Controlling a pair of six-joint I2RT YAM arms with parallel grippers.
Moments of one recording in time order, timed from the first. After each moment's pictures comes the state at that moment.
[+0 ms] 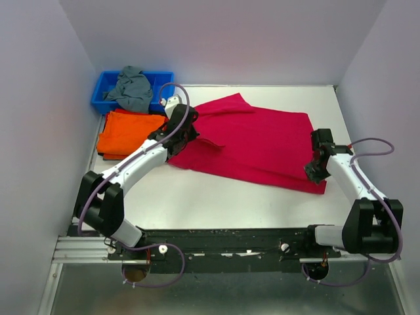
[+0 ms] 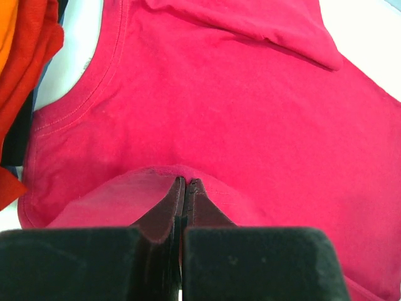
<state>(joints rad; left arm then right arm) -0.53 1.50 1.14 -0.27 -0.32 -0.77 -0.01 1.28 0.85 -0.88 0.35 1.11</state>
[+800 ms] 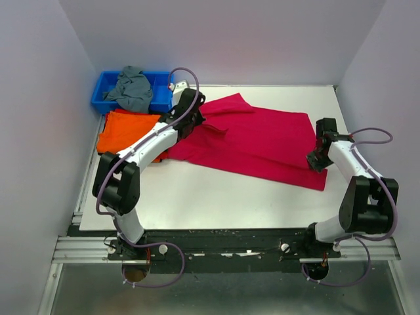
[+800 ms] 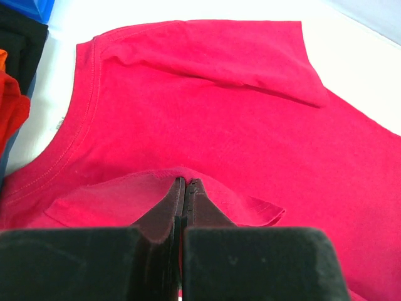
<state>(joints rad) -0.50 1.74 1.40 -0.27 -0.32 -0.71 -0.09 1.47 0.98 -0.77 0.32 1.02</state>
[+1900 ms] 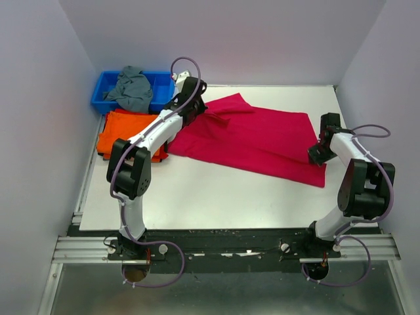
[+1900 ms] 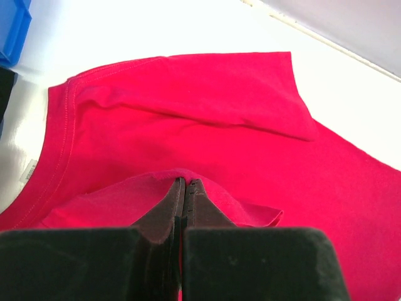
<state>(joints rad) -0.45 1.95 1.65 -0.30 -0.27 -0.71 -0.16 1.63 1.07 -0.70 0.23 0.97</state>
